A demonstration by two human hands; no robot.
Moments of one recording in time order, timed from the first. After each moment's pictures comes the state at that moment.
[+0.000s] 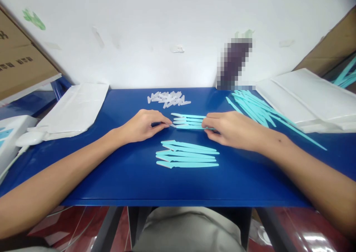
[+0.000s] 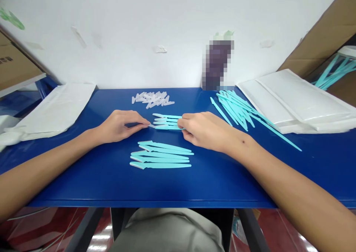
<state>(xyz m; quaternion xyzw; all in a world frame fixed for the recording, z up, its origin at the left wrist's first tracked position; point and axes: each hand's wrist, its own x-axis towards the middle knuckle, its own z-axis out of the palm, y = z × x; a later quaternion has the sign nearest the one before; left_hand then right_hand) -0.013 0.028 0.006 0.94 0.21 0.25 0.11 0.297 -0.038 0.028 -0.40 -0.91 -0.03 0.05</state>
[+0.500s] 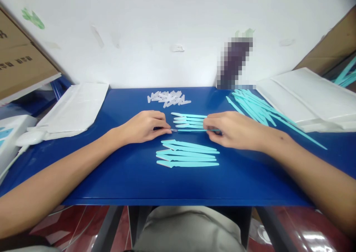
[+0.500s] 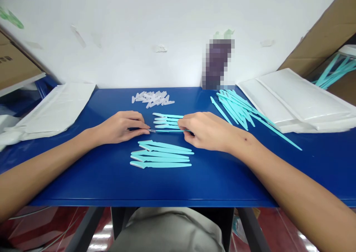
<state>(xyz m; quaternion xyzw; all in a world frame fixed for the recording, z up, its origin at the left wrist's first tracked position) -0.015 0.031 0.006 0.97 0.15 0.19 0.05 0.296 -0.040 0.034 -0.42 -0.91 0.05 0.04</state>
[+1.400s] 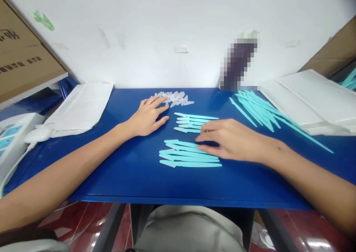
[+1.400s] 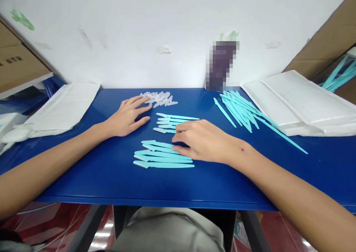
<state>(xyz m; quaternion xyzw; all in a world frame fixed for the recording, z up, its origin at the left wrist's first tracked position) -0.017 0.047 -0.002 0.92 0.38 0.09 -0.02 0.281 -0.051 0.028 -0.32 -0.94 0.03 0.08</state>
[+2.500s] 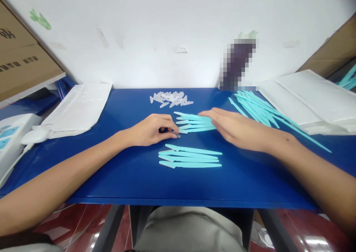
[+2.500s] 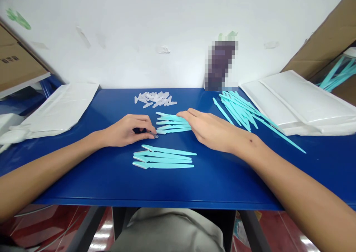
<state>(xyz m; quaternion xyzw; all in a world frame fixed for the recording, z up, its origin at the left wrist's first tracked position) -0.003 0.019 0.011 0.93 0.20 0.17 0.26 0.304 -0.040 0.031 -0.42 -0.90 0.03 0.09</state>
